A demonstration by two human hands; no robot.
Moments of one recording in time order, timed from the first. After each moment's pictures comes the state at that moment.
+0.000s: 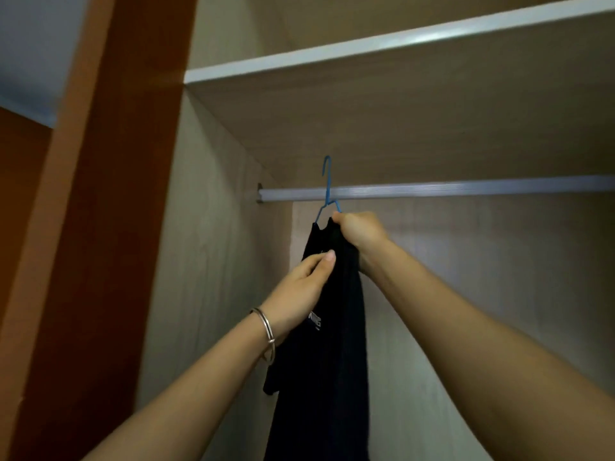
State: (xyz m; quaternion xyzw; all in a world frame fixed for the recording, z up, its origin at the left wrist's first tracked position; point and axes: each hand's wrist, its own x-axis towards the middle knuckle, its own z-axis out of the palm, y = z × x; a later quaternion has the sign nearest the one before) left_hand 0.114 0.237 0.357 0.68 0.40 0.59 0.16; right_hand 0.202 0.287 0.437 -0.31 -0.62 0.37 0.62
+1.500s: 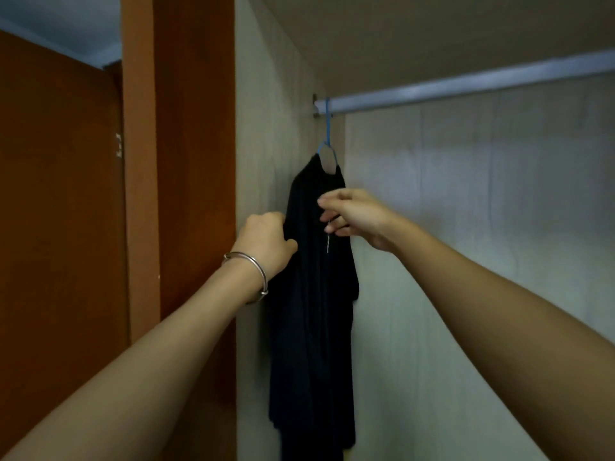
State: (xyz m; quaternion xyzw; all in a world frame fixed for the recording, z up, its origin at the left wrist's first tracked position) left_hand 0.001 0.203 0.312 0.57 0.70 0.39 -0.17; right_hand 0.124 0.297 0.346 -0.27 -0.80 0.36 0.40
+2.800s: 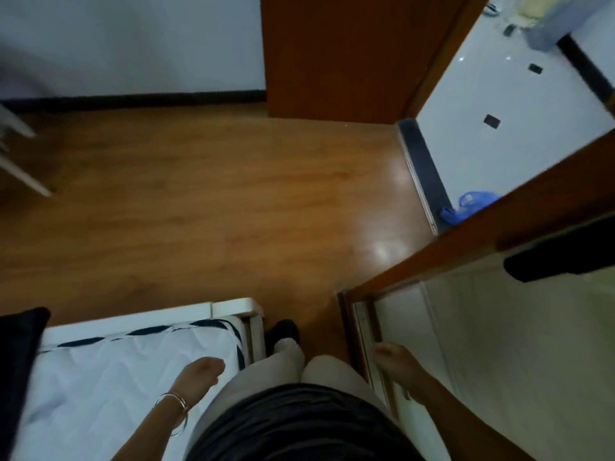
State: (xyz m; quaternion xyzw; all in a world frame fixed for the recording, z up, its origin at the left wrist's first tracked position) left_hand 0.098 -0.318 -0.267 -0.30 0.75 0.42 0.42; right_hand 0.135 0.023 -0.240 -0.34 -0.76 0.41 -0.38
